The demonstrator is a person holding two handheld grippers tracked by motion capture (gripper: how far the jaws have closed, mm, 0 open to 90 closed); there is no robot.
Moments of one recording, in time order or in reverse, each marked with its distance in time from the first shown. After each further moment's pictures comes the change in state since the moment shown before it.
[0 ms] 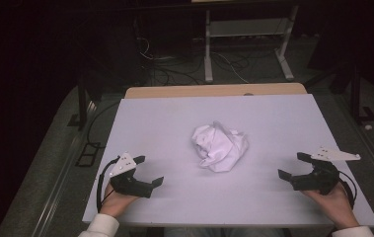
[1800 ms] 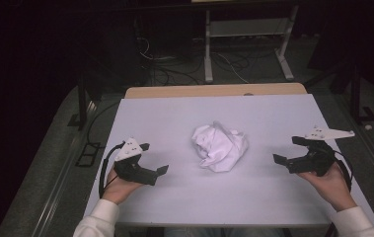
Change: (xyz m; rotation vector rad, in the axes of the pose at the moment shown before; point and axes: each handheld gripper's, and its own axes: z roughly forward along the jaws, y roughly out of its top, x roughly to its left) left arm 0.002 0.048 0.007 0.029 -0.005 0.044; right arm 0.000 0.055 0.007 0.028 0.025 -0.039
